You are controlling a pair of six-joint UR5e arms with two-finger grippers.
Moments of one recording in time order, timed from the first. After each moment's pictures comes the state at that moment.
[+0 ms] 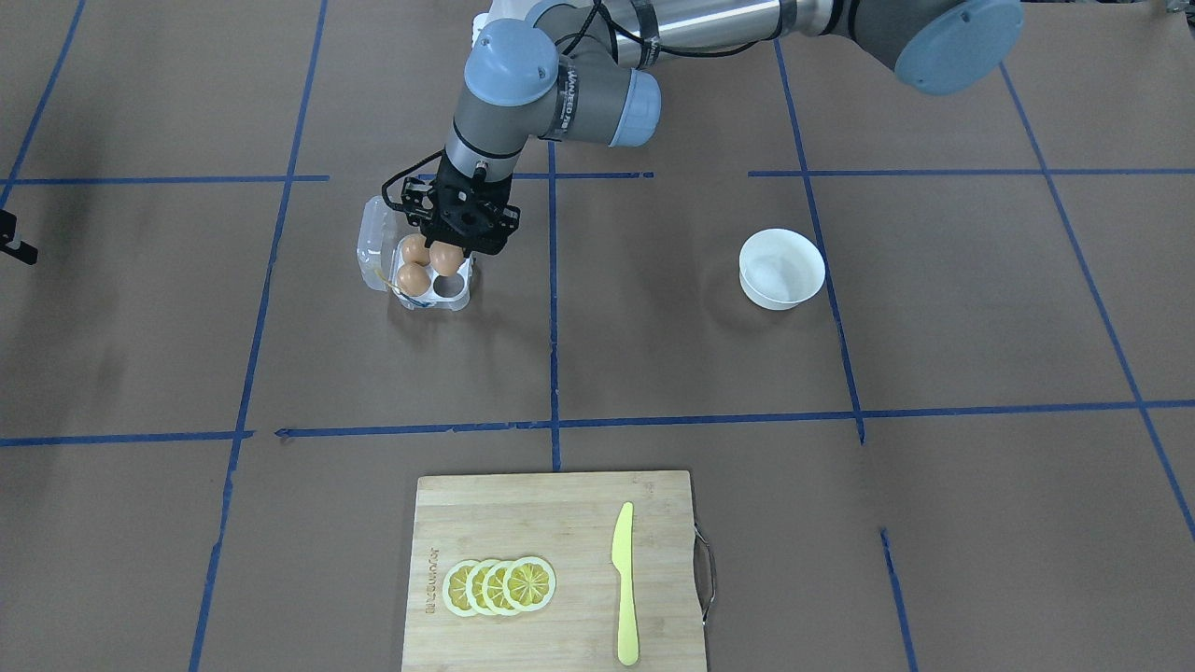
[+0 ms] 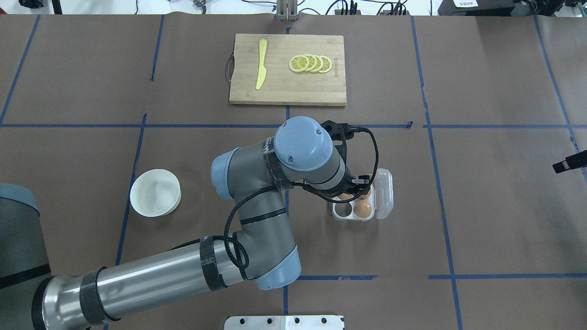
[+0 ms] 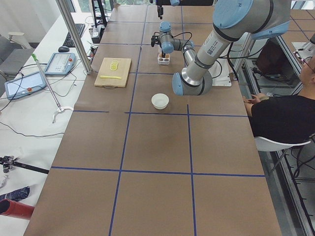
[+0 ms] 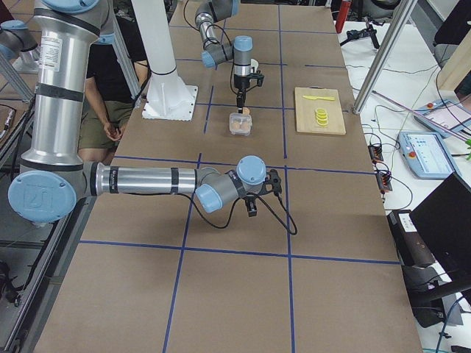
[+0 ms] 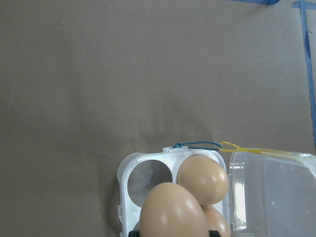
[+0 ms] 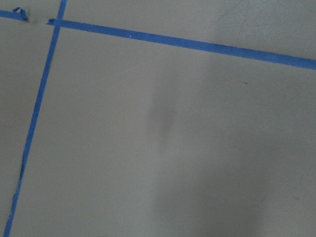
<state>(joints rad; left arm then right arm) -0.40 -2.55 -1.35 -1.96 -1.90 -1.29 1.25 -1.73 1.69 -1.04 2.52 0.34</state>
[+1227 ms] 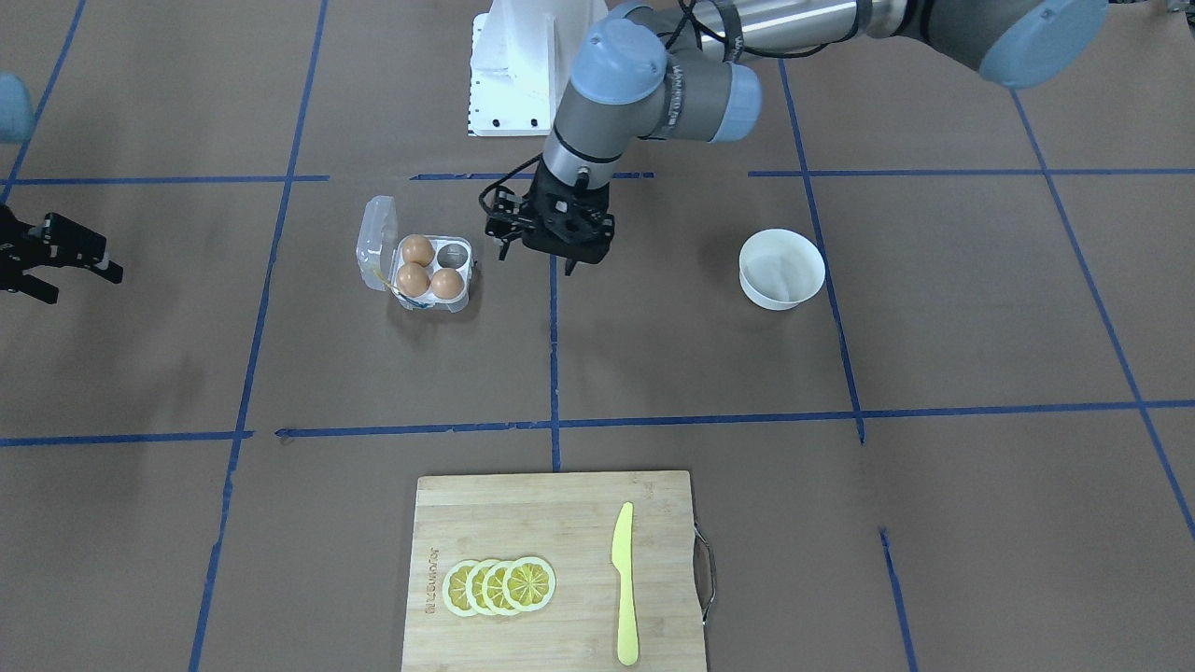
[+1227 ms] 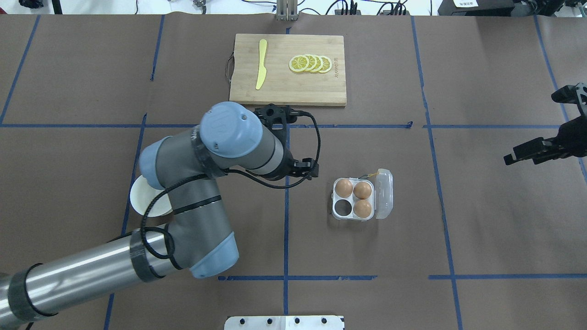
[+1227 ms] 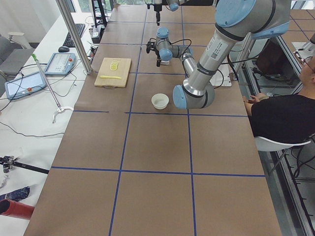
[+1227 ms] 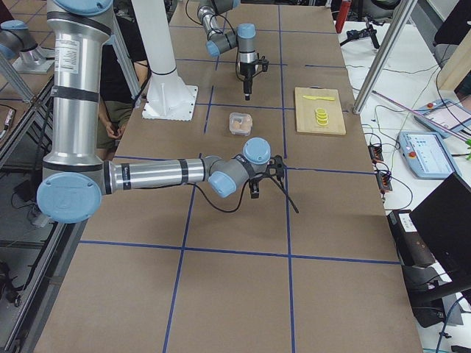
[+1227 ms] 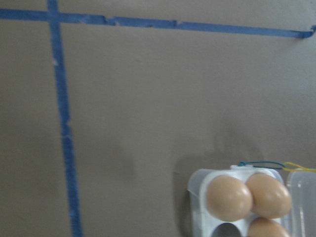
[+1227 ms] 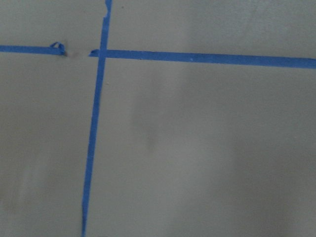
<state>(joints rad) -0.51 -2.29 -1.62 -1.86 -1.89 -1.17 1.05 -1.62 1.74 -0.95 2.41 0.79</state>
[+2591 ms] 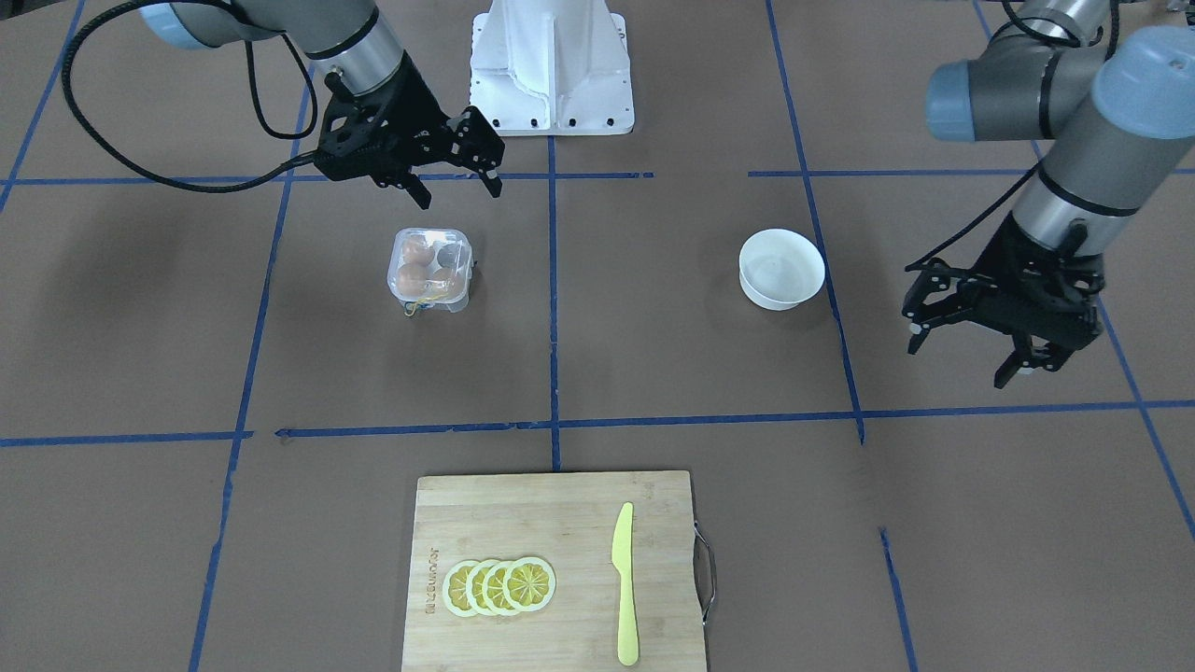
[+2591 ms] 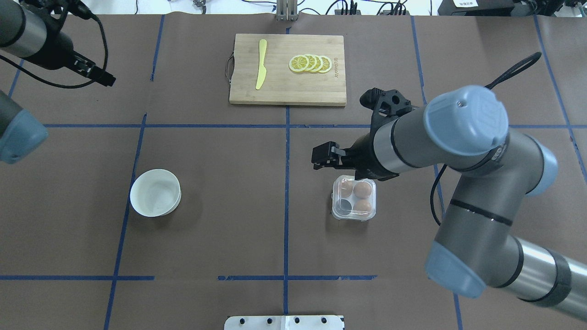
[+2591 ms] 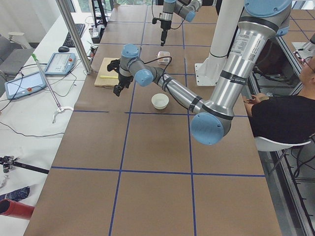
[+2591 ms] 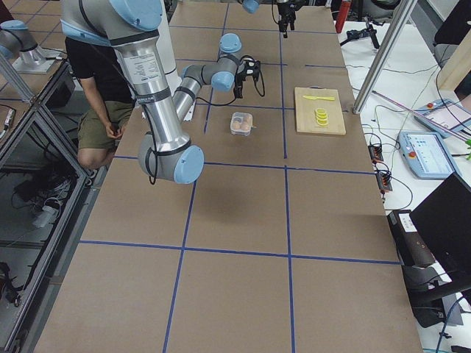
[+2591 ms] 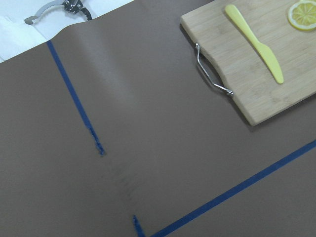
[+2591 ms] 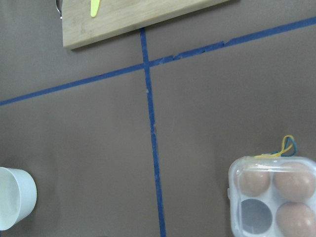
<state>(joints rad) -1.09 -1.89 -1.76 -1.82 -2.09 -0.27 0.62 -1.14 2.03 -1.36 2.00 1.44</state>
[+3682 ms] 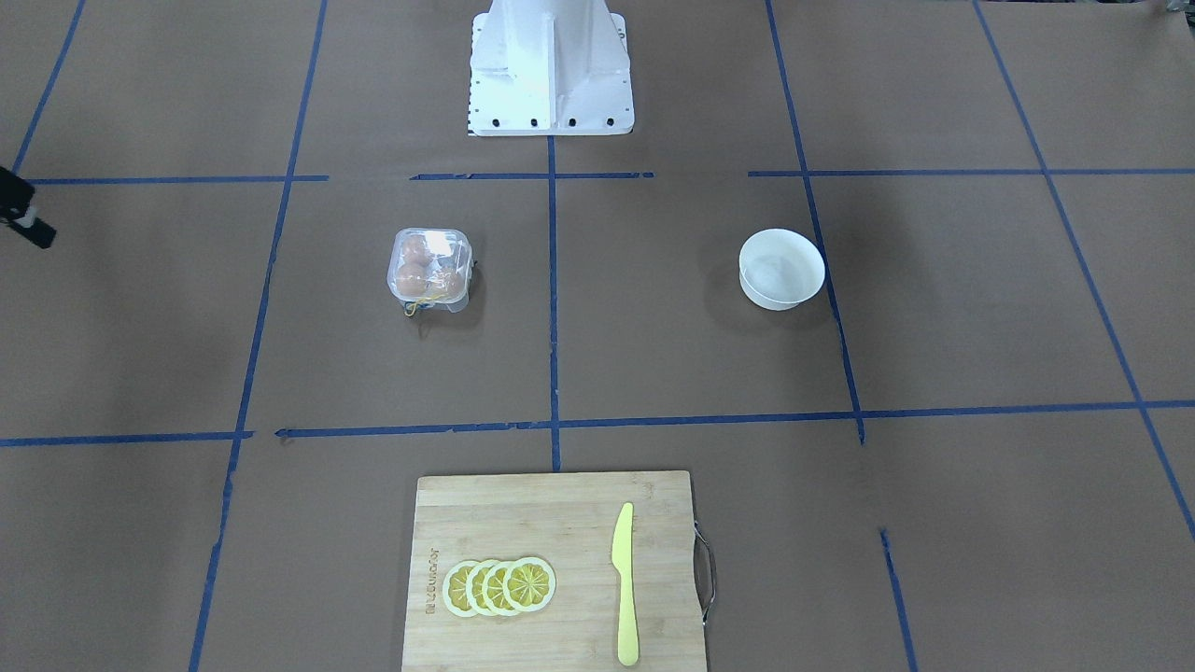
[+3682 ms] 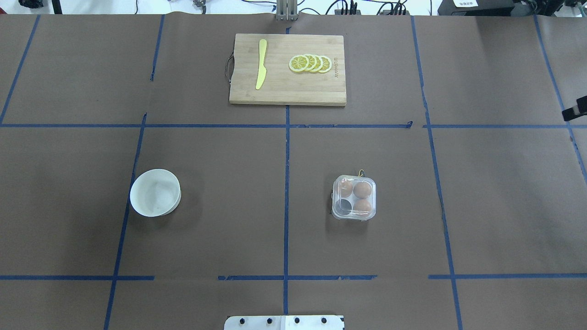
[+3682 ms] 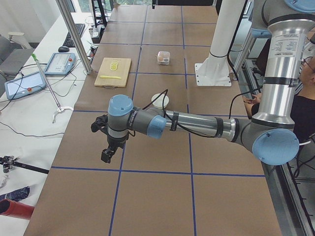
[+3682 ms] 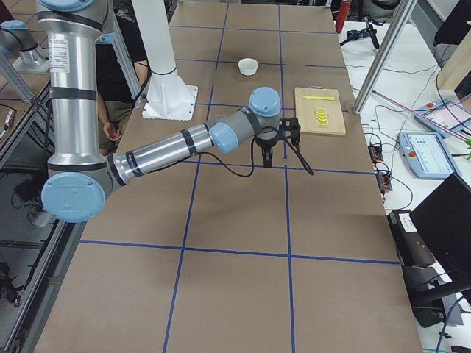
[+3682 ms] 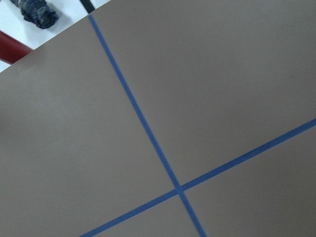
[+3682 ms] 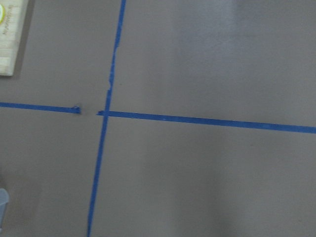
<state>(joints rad) -1.55 -1.64 -1.61 -1.76 -2.20 0.27 1.40 -1.64 1.90 -1.40 2.47 0.34</state>
